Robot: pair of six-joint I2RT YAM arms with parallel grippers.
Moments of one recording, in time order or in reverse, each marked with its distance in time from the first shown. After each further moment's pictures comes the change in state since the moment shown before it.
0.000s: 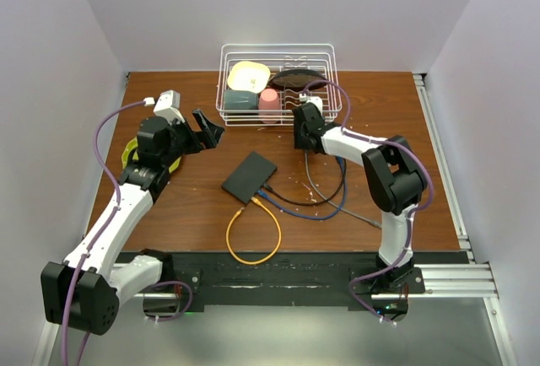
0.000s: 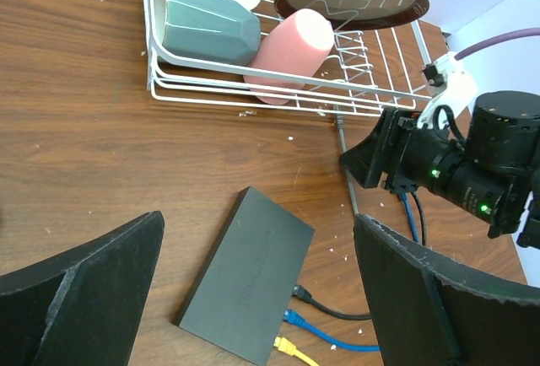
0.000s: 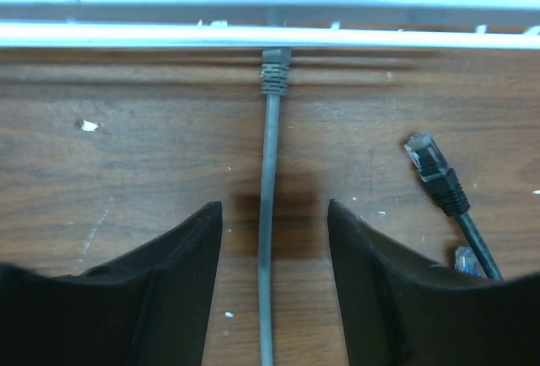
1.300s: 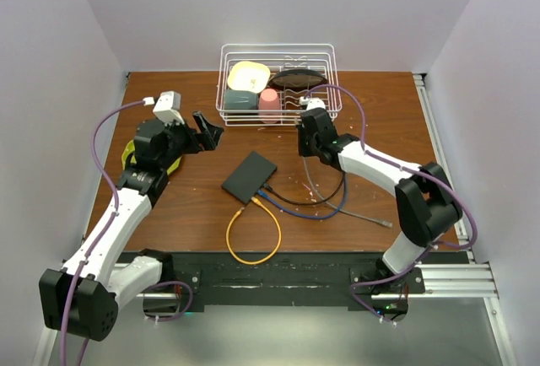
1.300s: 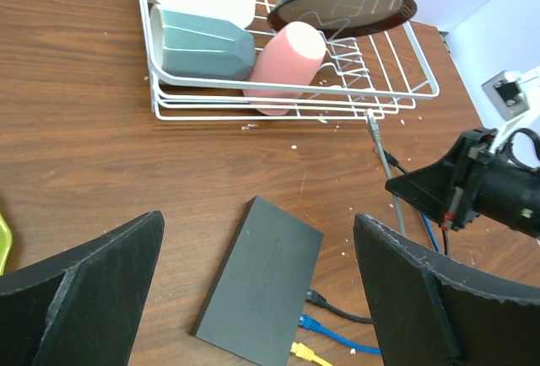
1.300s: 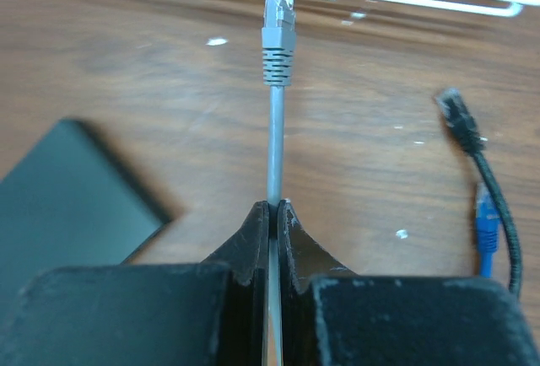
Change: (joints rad) left arm 0.000 -0.040 -0.021 0.037 0.009 0.076; right arm 0.052 -0.301 -0.204 0.033 -0.147 -0.034
